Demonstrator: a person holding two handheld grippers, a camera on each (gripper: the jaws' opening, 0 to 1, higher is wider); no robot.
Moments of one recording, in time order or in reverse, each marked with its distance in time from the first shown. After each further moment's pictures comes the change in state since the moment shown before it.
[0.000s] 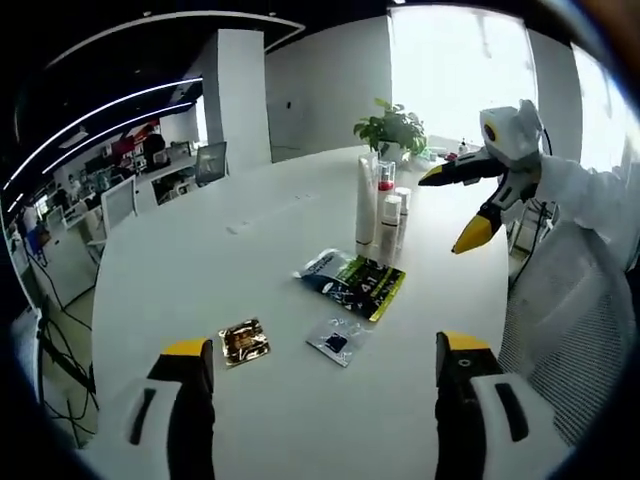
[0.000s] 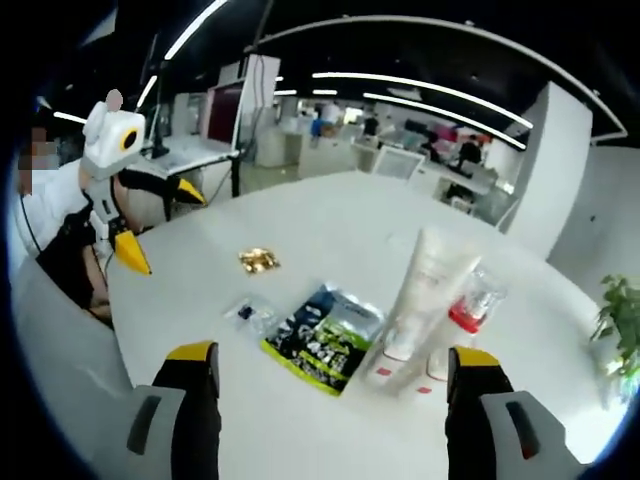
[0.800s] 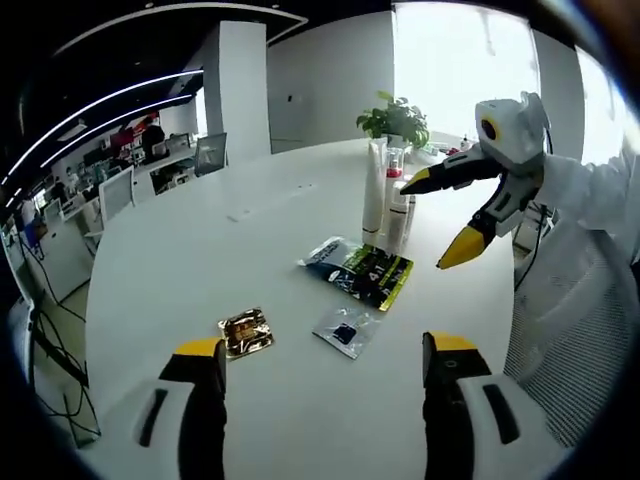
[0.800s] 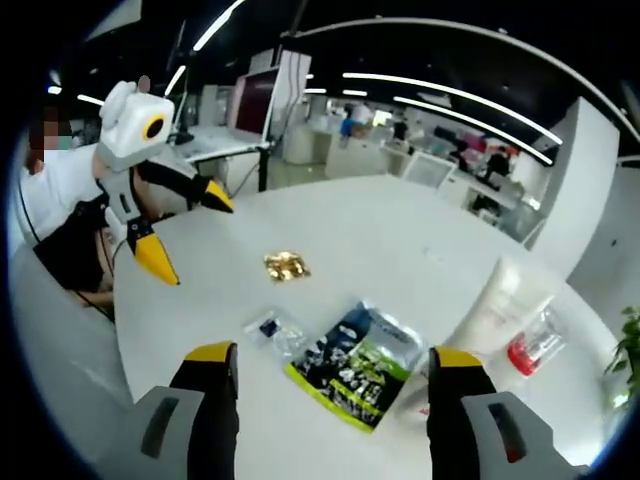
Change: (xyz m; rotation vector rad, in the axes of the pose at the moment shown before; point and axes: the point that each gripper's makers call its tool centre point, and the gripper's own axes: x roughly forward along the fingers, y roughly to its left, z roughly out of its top) left arm 0.014 0.012 -0.015 -0.008 0.026 -0.012; right arm 0.042 0.038 0.018 -0.105 -0.008 0.081
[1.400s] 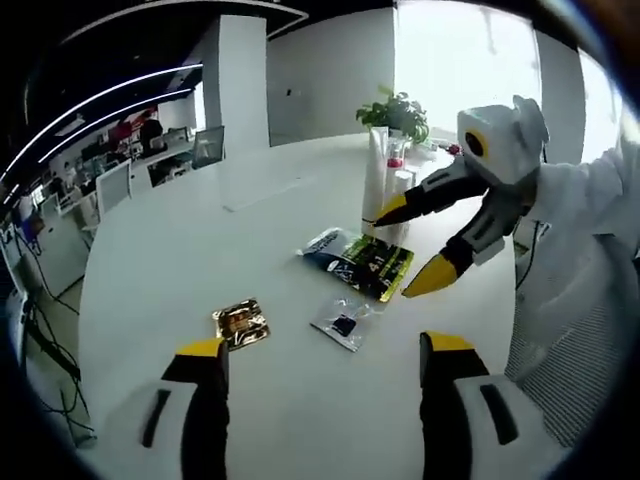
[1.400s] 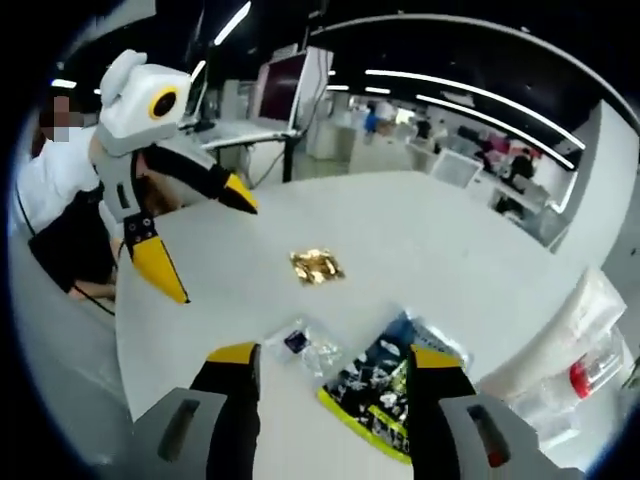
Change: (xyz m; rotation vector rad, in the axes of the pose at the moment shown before) left arm 0.009 0.000 -0.015 -0.013 0.030 -0.015; right arm 0.042 0.032 -0.002 -0.028 0.019 0.094
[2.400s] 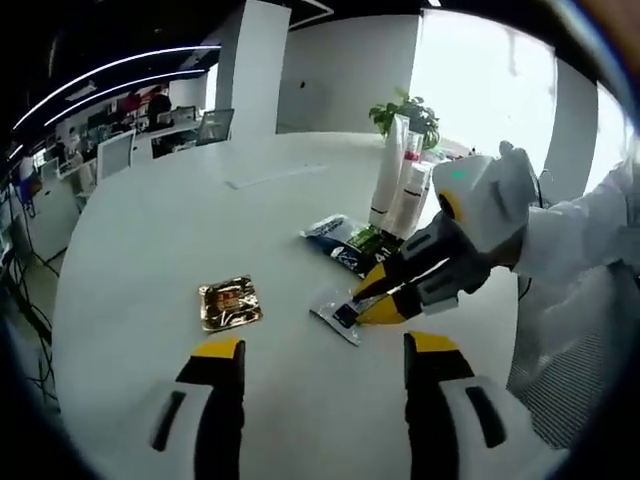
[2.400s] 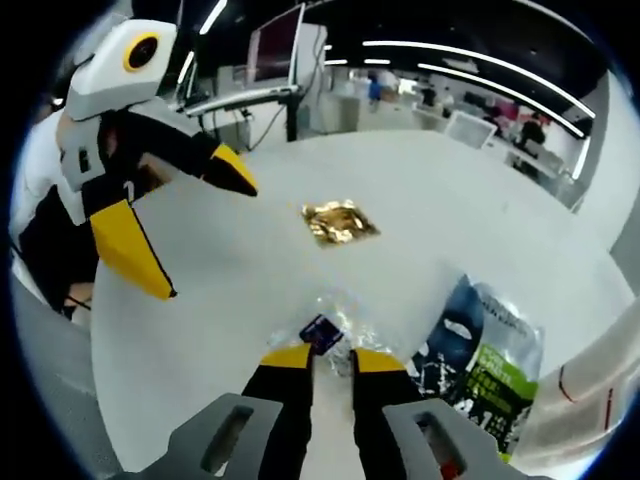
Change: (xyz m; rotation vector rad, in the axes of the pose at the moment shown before) left arm 0.022 0.006 -0.021 -0.111 0.011 -0.025; right arm 0.082 0.033 -0.039 0.057 0.119 0.069
